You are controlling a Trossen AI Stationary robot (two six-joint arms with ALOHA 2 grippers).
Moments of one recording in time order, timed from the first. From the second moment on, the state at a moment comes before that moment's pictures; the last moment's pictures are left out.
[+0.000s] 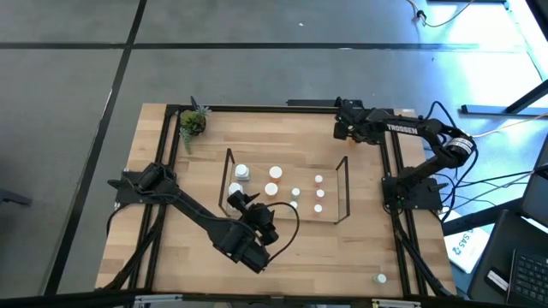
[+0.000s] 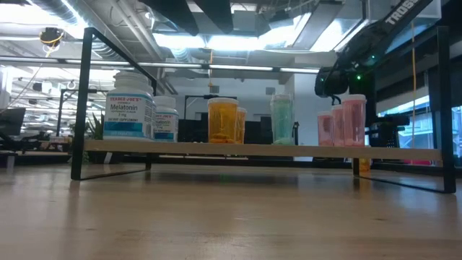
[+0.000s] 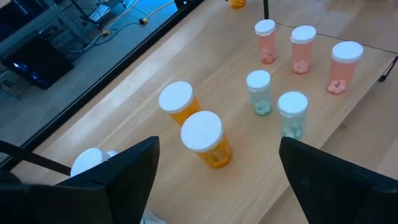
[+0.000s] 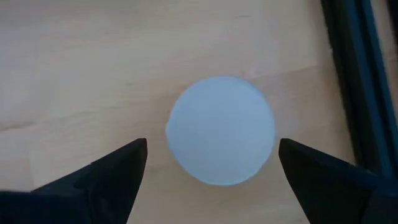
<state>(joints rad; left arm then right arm) -0.56 2.03 1.79 -1.29 -1.03 -1.22 -0.75 1.50 0.81 -0.72 0.34 1.02</state>
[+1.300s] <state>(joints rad) -0.54 2.03 1.79 -1.29 -1.03 -1.22 -0.75 1.49 0.79 -0.68 0.37 0.96</state>
